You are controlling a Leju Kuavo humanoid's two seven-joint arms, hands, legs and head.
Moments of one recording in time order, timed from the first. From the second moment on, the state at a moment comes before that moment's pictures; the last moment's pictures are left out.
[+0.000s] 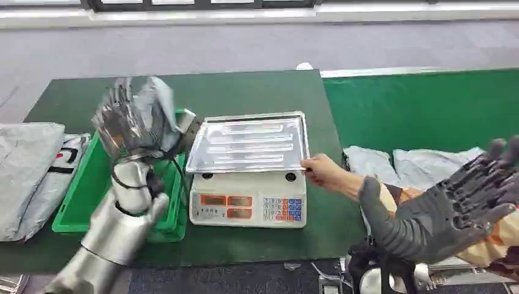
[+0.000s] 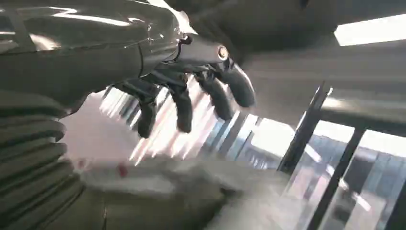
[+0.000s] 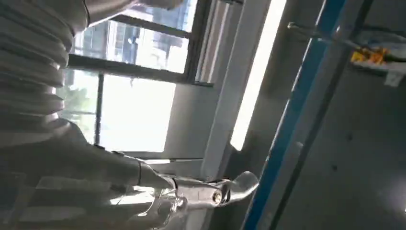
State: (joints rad) left arm -0.54 0.11 -0.45 -1.30 -1.55 0.57 0.66; right arm -0.02 0.21 0.34 -1.94 0.50 -0.70 -0.70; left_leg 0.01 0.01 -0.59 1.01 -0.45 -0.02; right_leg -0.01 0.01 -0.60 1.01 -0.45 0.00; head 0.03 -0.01
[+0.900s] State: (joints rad) left arm -0.58 0.29 -0.52 -1.41 -1.55 0.64 0.66; right arm 0.03 0.21 0.34 -1.95 0.53 -0.70 -0.70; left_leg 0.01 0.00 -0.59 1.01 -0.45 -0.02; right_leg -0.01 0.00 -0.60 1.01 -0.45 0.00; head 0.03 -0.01
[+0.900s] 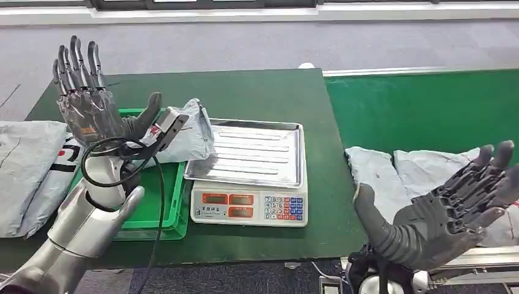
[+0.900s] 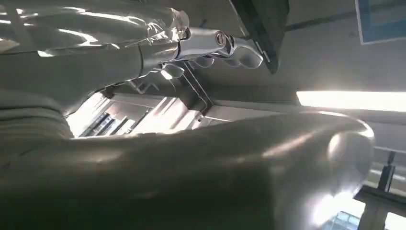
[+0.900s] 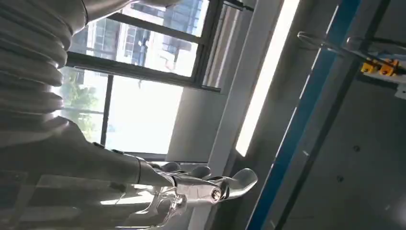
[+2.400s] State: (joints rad) left arm -0.12 -0.19 -0.37 -1.50 -0.01 0.25 -0.45; right arm -0.12 -0.12 0.04 -1.34 1.55 -0.31 0.27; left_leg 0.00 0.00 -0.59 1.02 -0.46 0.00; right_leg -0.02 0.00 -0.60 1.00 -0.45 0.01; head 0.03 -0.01
